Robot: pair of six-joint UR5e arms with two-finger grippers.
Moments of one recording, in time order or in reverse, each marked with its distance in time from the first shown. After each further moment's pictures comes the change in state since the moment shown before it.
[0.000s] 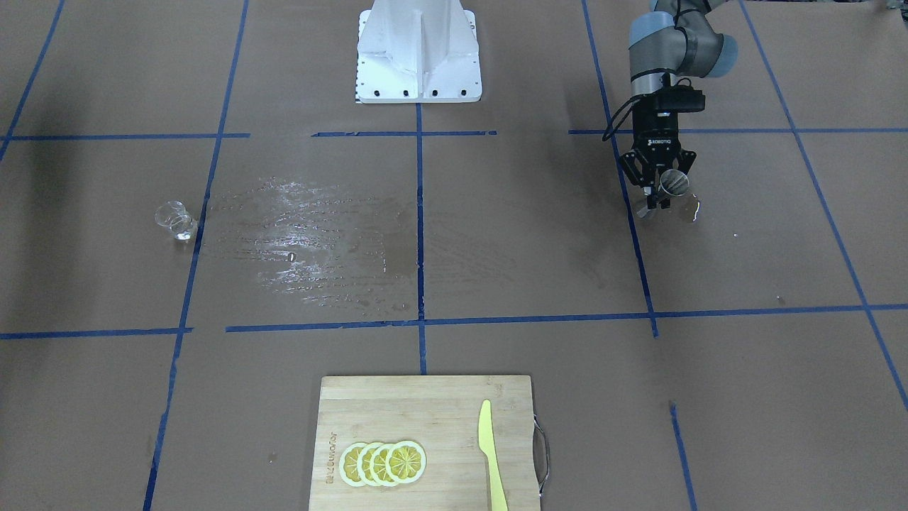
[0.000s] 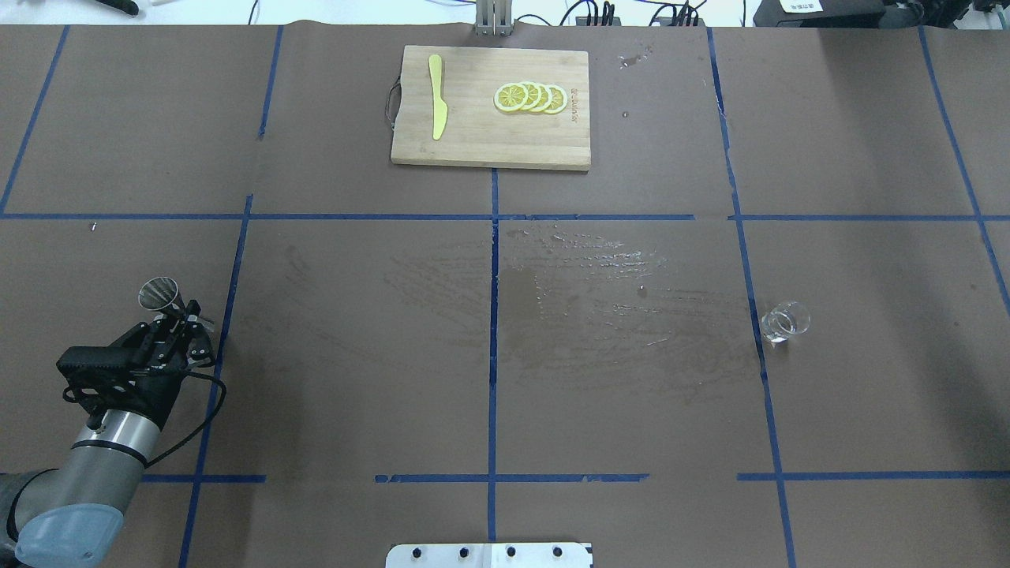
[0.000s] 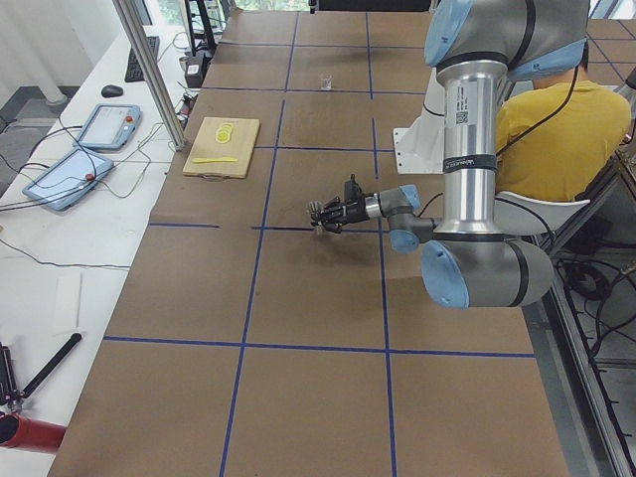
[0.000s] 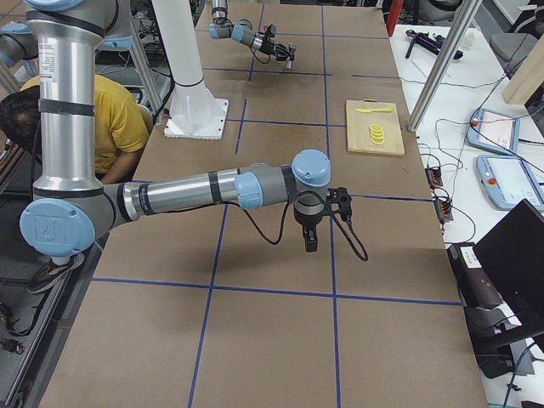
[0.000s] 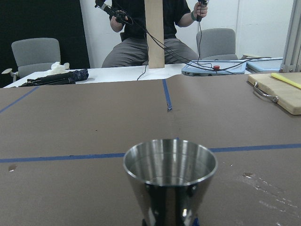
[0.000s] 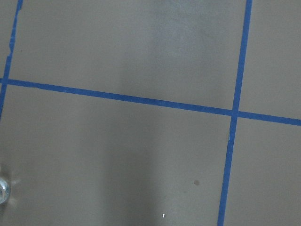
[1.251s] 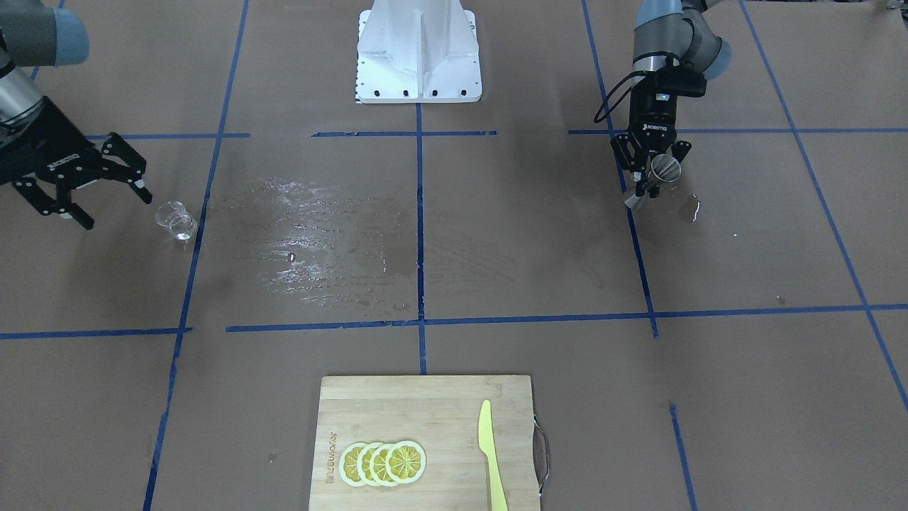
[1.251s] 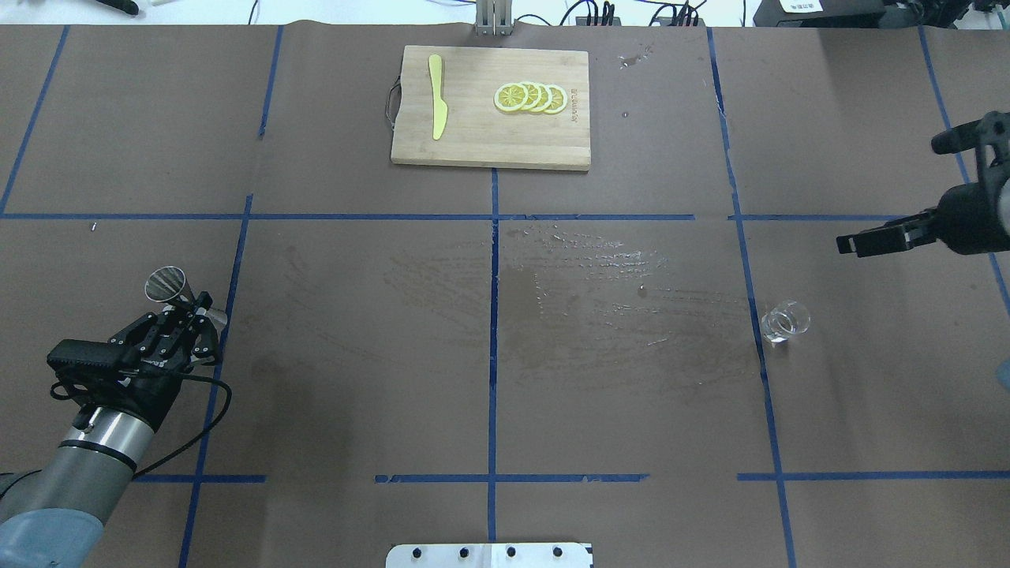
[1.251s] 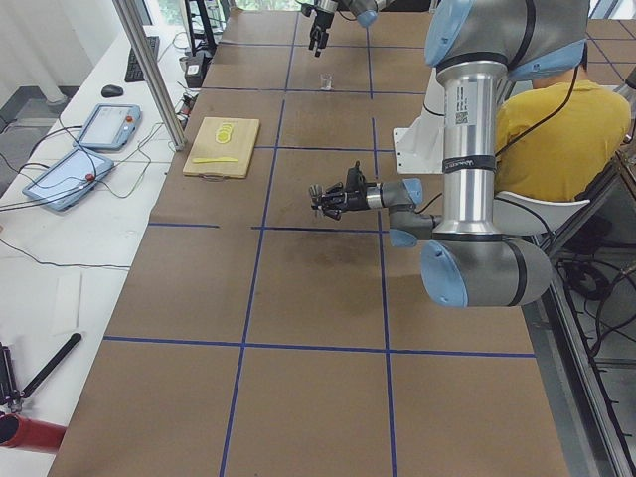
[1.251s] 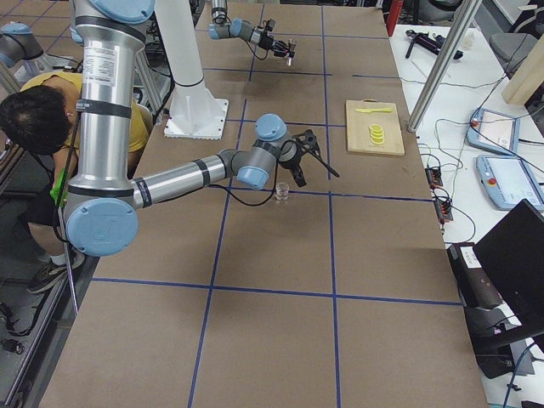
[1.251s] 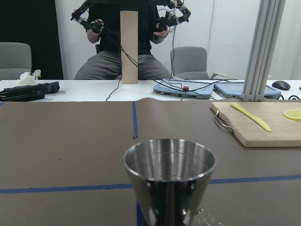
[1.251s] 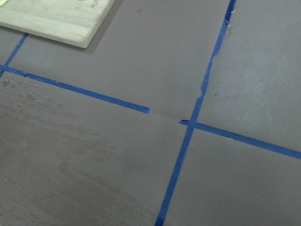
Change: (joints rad) left arm 0.003 -0.012 -0.001 -0.285 -0.005 0.229; right arm -0.630 -0.058 0.144 0.733 -0.435 0.690
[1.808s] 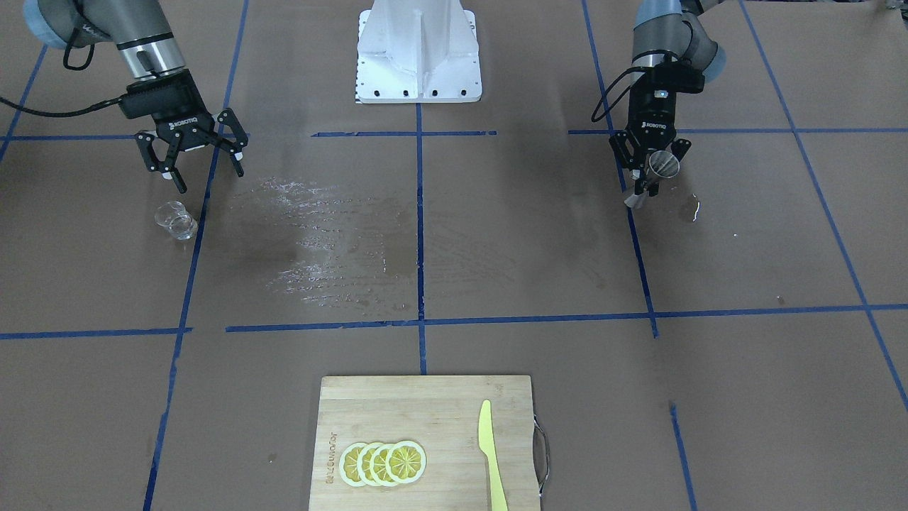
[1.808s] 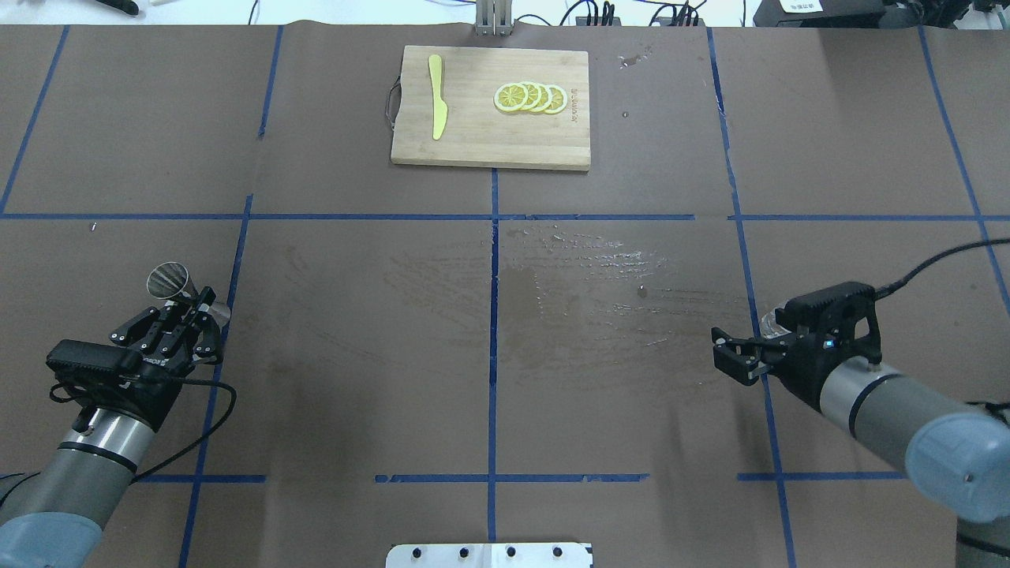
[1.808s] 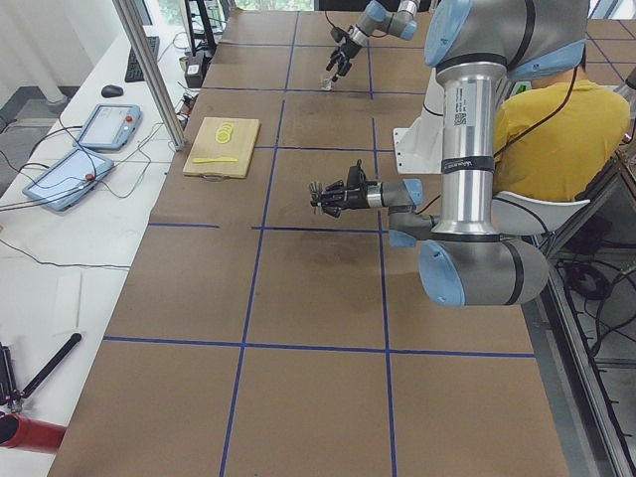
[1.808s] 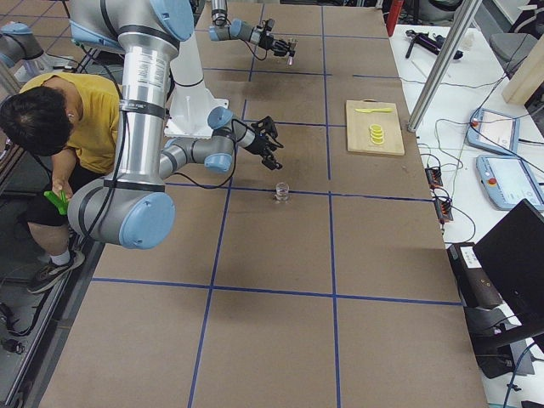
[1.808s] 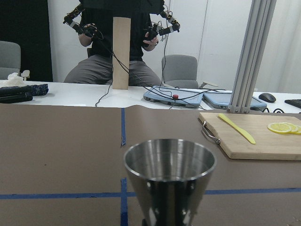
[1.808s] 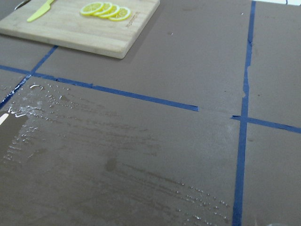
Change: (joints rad) left arm 0.003 -0.023 0.020 -0.046 0.038 0.117; right arm -0.586 -0.086 0.093 0.004 -0.884 0.305
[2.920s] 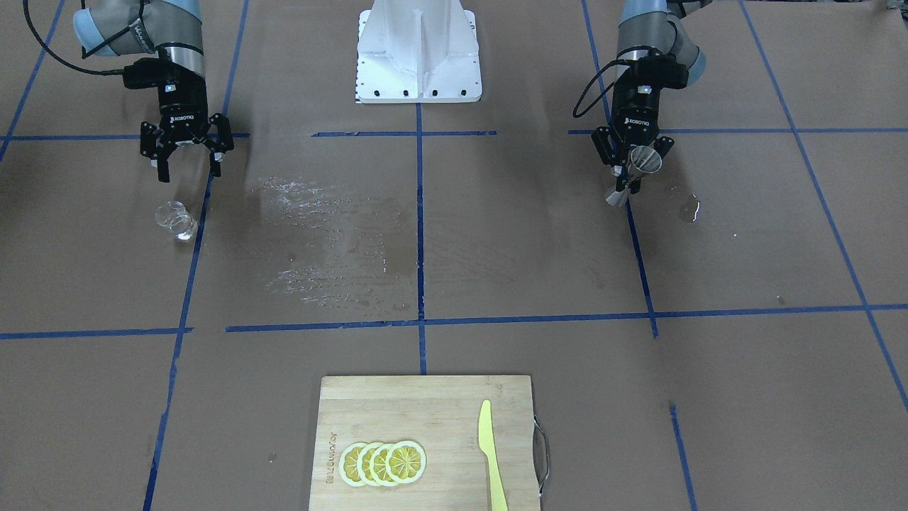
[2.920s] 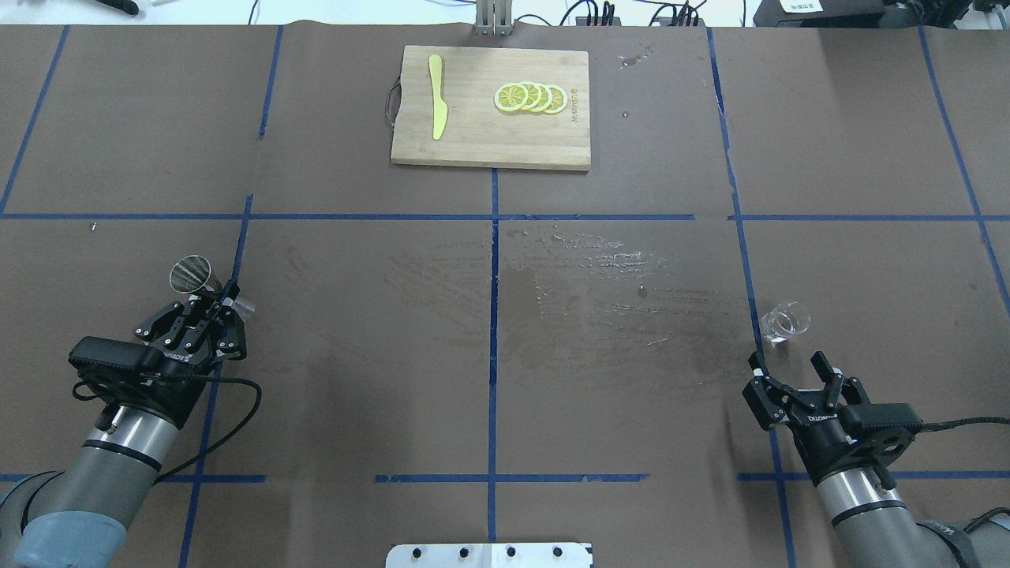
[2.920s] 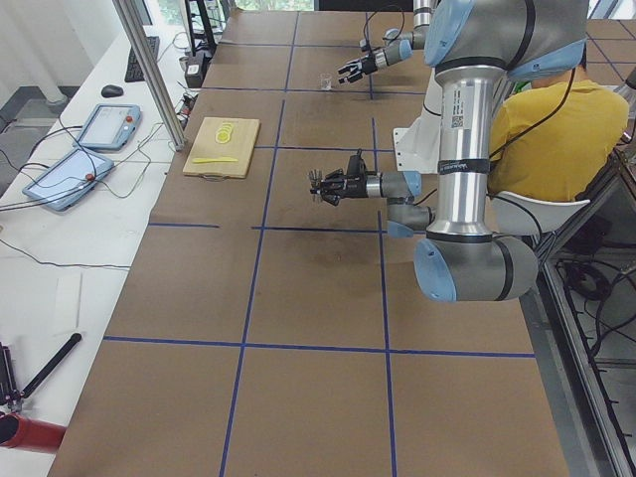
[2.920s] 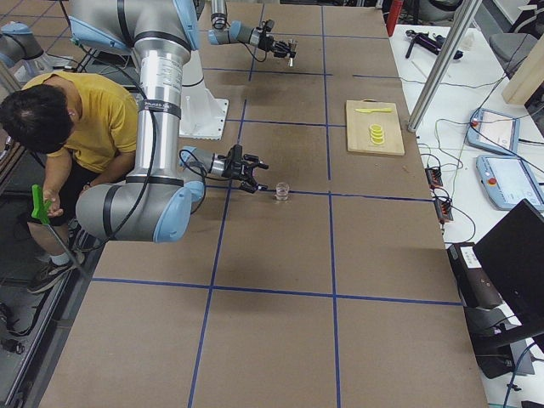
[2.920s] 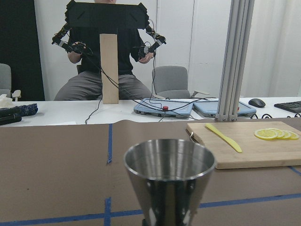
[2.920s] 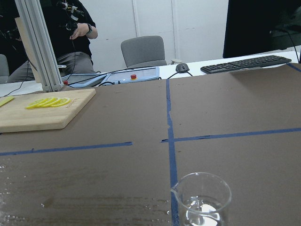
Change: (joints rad) left arm 0.000 -0.063 0.002 -0.031 0.011 0.032; right arm -0.286 -0.044 -0.242 0.005 -0.700 0.533
